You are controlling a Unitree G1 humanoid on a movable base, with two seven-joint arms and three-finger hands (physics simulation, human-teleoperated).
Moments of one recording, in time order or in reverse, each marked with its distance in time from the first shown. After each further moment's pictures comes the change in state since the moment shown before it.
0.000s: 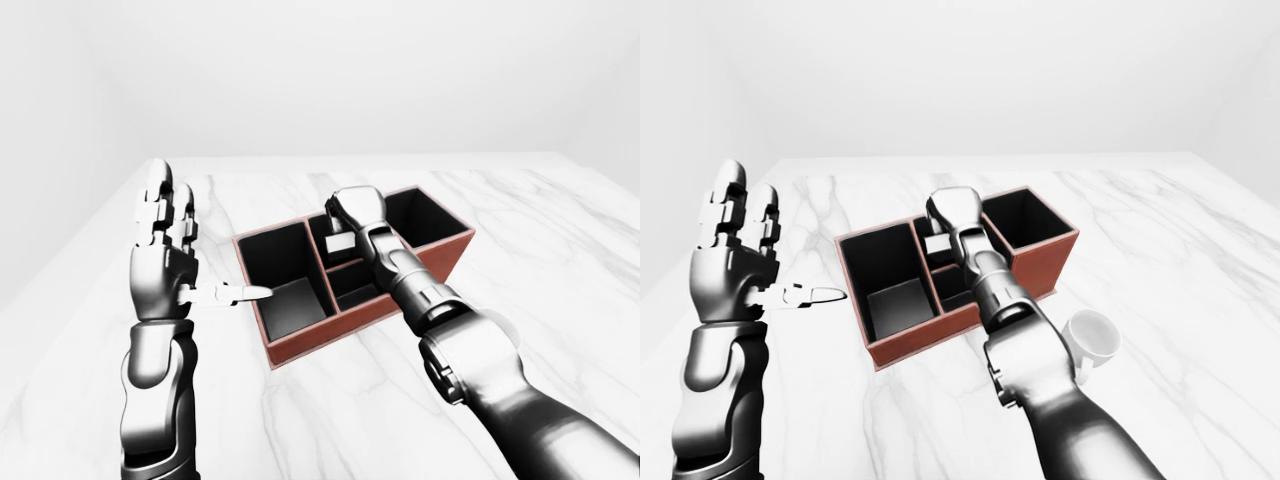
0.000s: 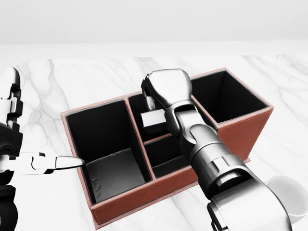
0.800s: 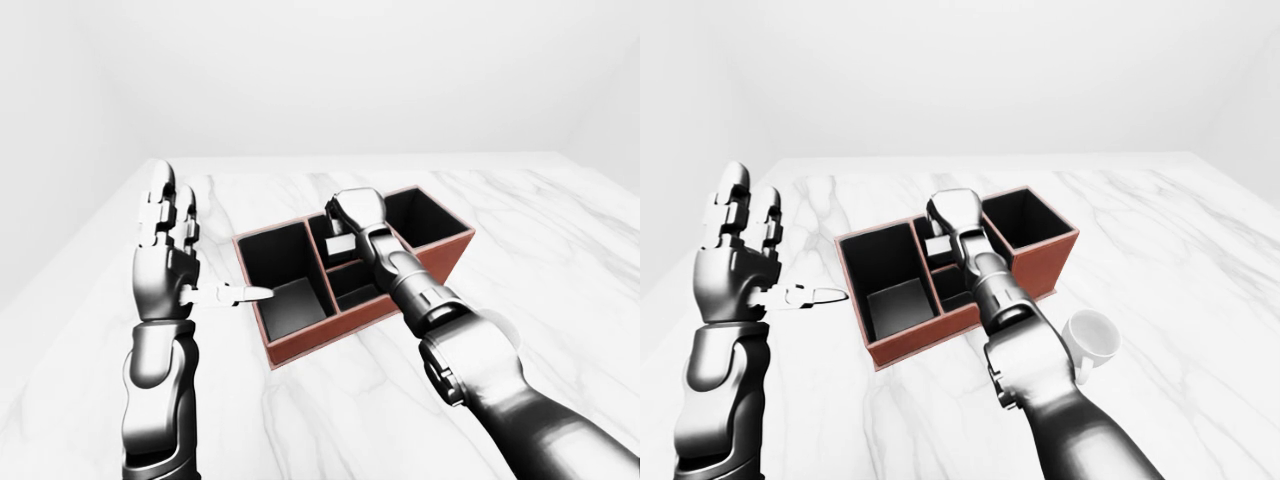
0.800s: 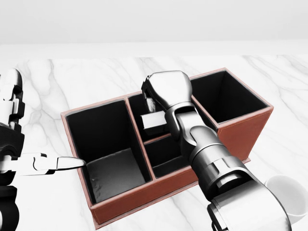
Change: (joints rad) left arm 0.003 -0.002 -0.004 0.006 0.005 0.000 -0.001; right arm 0.012 0.001 0.001 -0.006 -0.002 0.000 0.003
